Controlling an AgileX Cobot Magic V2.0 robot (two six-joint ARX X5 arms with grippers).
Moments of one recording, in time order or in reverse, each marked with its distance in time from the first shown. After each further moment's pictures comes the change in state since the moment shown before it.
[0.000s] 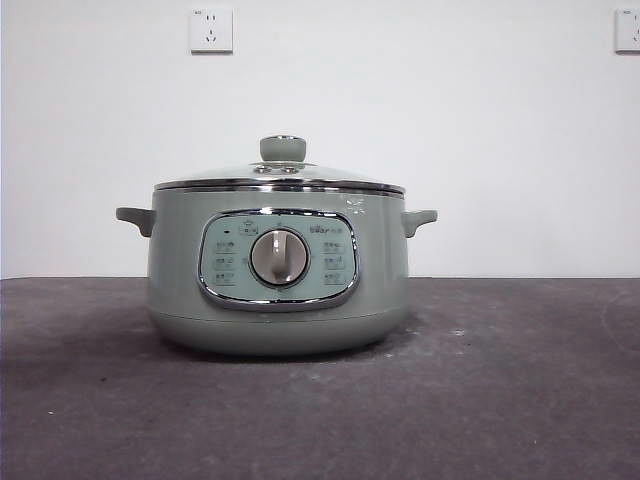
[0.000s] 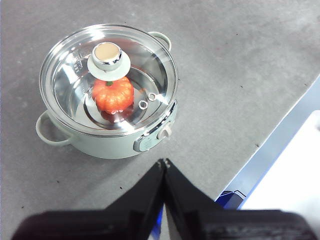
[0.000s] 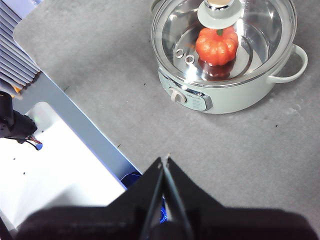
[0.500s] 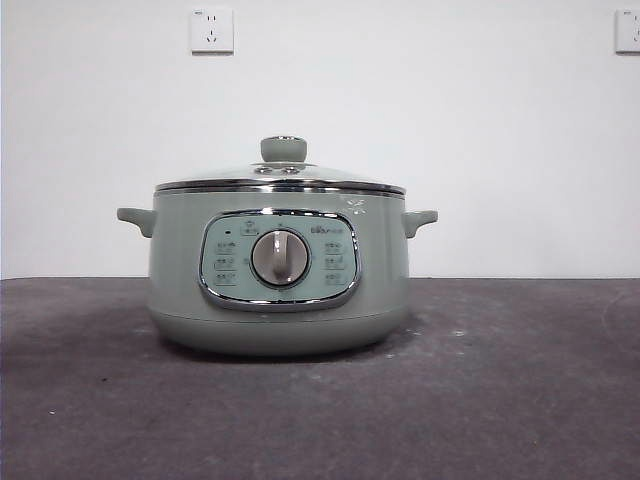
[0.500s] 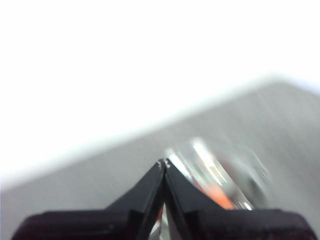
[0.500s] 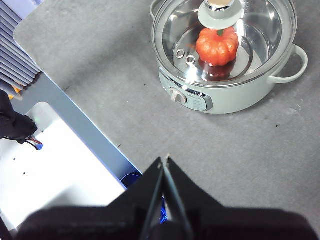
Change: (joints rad) left arm 0.282 -0.293 -0.167 0.492 -0.058 0.001; right arm 0.000 -0.002 0.000 0.000 0.000 0.000
